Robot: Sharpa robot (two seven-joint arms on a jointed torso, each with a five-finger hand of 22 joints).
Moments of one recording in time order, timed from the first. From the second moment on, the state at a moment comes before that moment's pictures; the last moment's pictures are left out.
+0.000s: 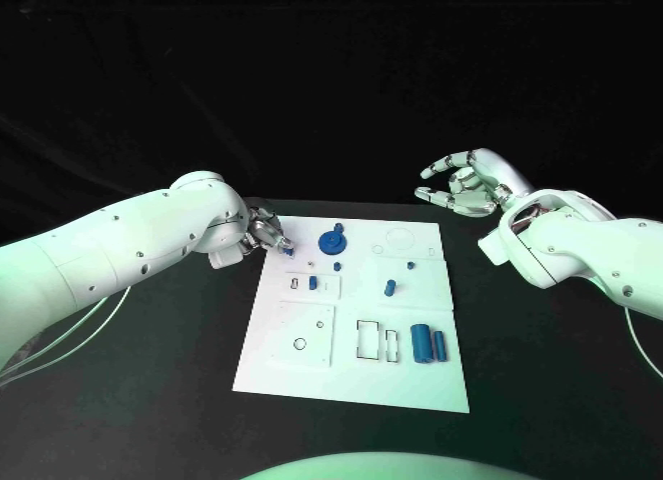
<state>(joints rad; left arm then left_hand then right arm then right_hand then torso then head) 1.28 -0.55 0.00 1.09 -0.98 0.23 -0.47 1.23 -0.15 0.66 0.25 0.28 0.76 0.08 0.83 0.65 1.27 -0.01 1.20 0.92 1.47 -0.06 1.55 1.31 0.08 1.45 0.03 1.40 1.22 1.31 -0.92 -0.12 1.50 -0.89 -0.57 0.11 1.35 -0.11 0.15 0.29 0.26 0.75 0.18 0.31 0.29 1.36 0.09 1.35 1.31 1.47 0.02 1.50 1.31 0.02 1.47 0.13 1.41 1.31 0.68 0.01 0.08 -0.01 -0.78</state>
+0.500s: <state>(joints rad) 1.26 -0.69 0.00 1.31 -0.96 0.12 -0.41 1.20 -0.17 0.70 0.23 0.33 0.78 0.07 0.83 0.64 1.28 -0.01 1.21 0.94 1.47 -0.07 1.55 1.31 0.08 1.45 0.03 1.40 1.23 1.30 -0.92 -0.12 1.50 -0.89 -0.57 0.11 1.35 -0.11 0.15 0.29 0.26 0.75 0.18 0.31 0.29 1.36 0.09 1.35 1.31 1.47 0.02 1.50 1.31 0.02 1.47 0.13 1.41 1.31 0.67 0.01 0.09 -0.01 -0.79</state>
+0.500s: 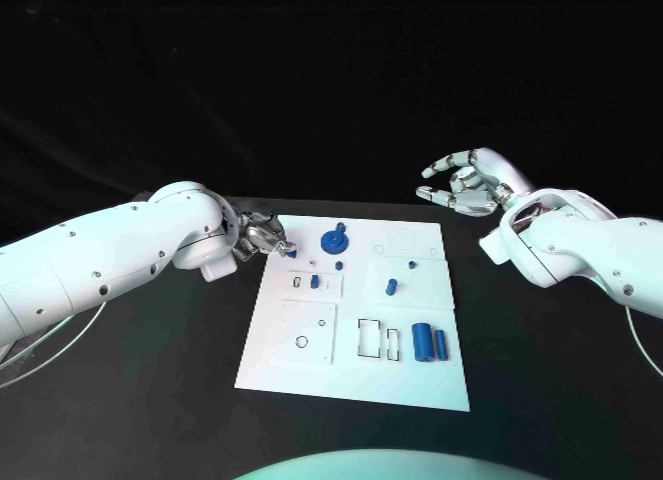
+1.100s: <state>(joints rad) 1.22 -0.69 -0.02 1.34 -1.03 0.13 -0.40 1.19 -0.18 0.70 0.23 0.34 0.78 0.07 0.83 0.64 1.29 -0.01 1.21 0.94 1.47 -0.07 1.55 1.31 0.08 1.45 0.03 1.40 1.23 1.30 -0.92 -0.13 1.49 -0.89 -0.57 0.11 1.35 -0.11 0.15 0.29 0.26 0.75 0.18 0.31 0.29 1.36 0.09 1.35 1.31 1.47 0.02 1.50 1.31 0.02 1.47 0.13 1.41 1.31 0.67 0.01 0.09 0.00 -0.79</state>
